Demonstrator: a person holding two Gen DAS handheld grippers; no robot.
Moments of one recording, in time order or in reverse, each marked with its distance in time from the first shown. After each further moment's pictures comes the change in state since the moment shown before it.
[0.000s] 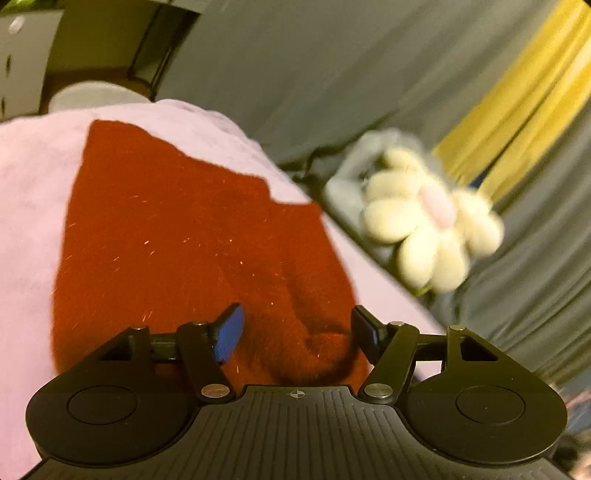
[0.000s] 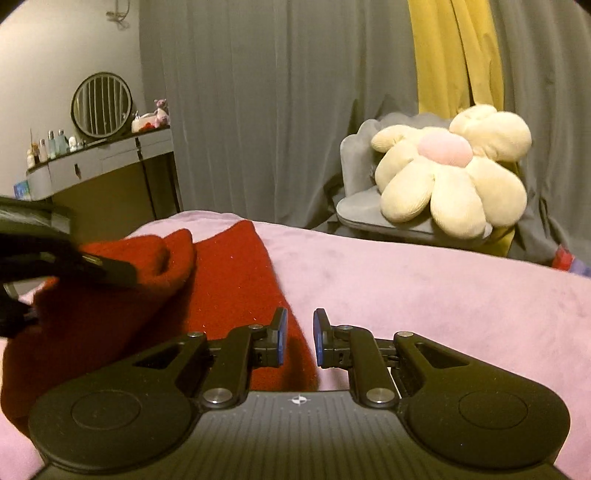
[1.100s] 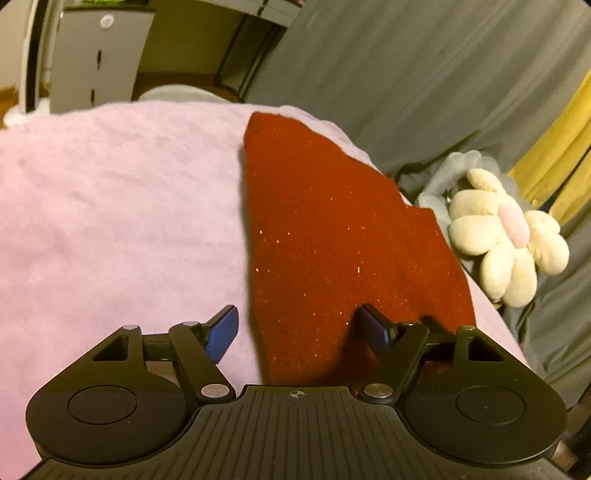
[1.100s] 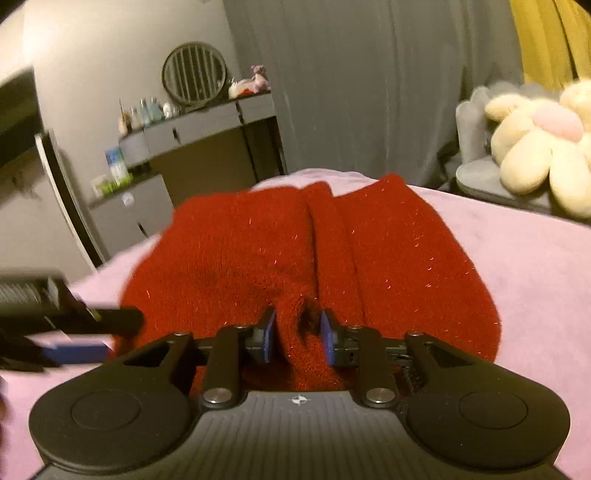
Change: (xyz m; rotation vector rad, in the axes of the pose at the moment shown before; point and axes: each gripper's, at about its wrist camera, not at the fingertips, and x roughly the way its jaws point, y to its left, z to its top) left arm -0.047 0.073 -0.037 -0.065 -0.035 0.259; right arm 0.019 0.035 0.000 0.025 0.141 0.337
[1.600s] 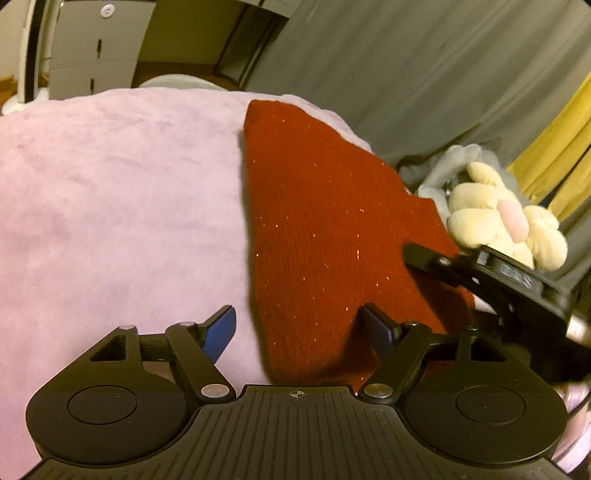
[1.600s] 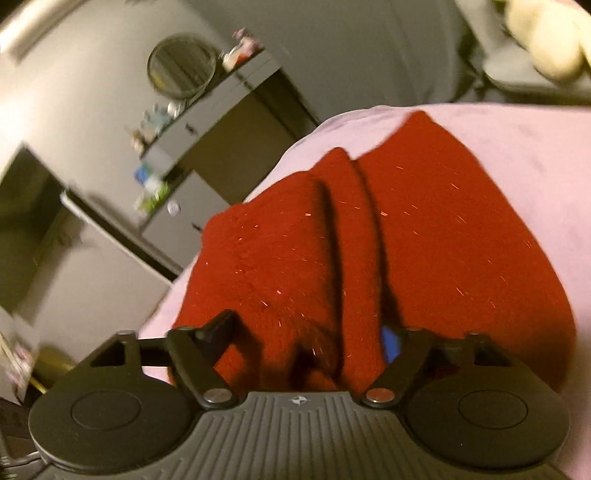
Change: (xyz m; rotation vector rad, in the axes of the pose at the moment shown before) left arm 0.002 0.001 -0.004 0.016 0.028 0.018; right arm 0.072 -0.012 0.043 0.160 0.243 0.232
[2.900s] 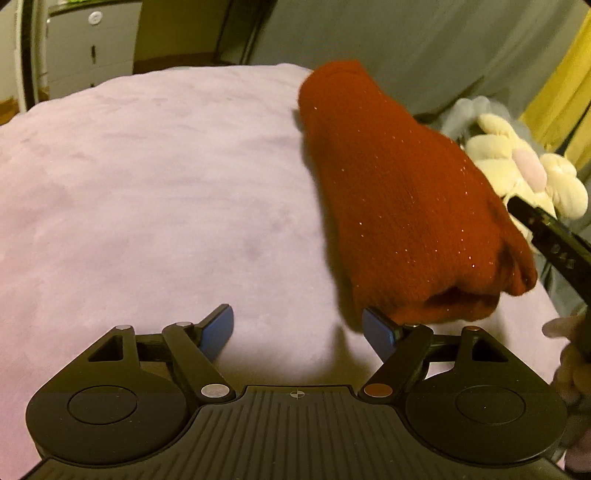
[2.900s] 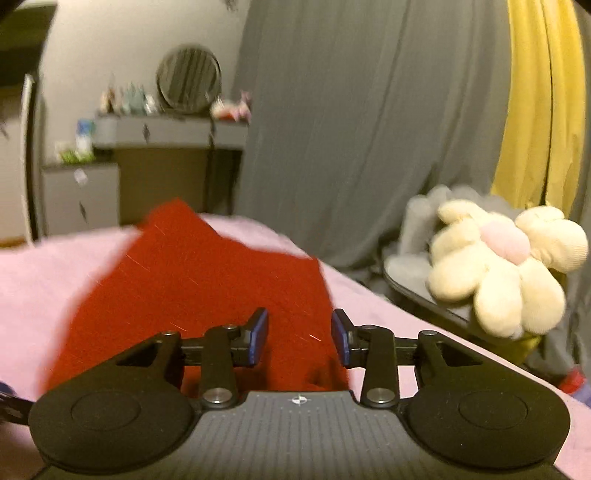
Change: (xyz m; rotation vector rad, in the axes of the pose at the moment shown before) left arm 0.005 -0.010 -0.030 0.092 0.070 0.079; right arm -0.086 0.063 -0.058 -0.553 -0.398 -0.466
